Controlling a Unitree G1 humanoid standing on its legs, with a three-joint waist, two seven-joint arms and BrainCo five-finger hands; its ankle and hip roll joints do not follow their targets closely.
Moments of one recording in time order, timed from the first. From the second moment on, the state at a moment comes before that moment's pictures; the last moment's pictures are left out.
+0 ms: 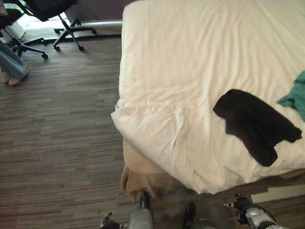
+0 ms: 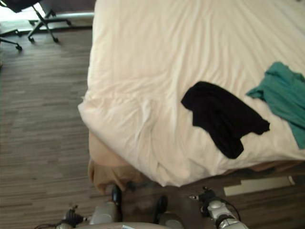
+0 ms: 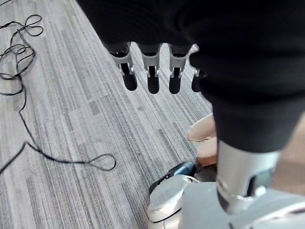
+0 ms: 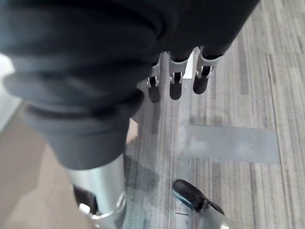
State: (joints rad) left arm -0.03 0.25 -0.18 1.27 0.12 -0.06 0.15; right arm -0.17 -0.31 0.21 1.29 0.04 0.00 -0.07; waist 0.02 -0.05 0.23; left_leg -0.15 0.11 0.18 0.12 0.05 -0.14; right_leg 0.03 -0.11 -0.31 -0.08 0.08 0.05
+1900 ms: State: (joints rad) left arm -0.50 0.64 -0.59 0.71 0.82 -0.11 0.23; right arm -0.17 -0.37 0.24 1.17 -0.06 -0.04 -0.13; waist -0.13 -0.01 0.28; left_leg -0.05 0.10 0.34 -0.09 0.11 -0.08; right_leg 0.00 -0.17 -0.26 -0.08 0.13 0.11
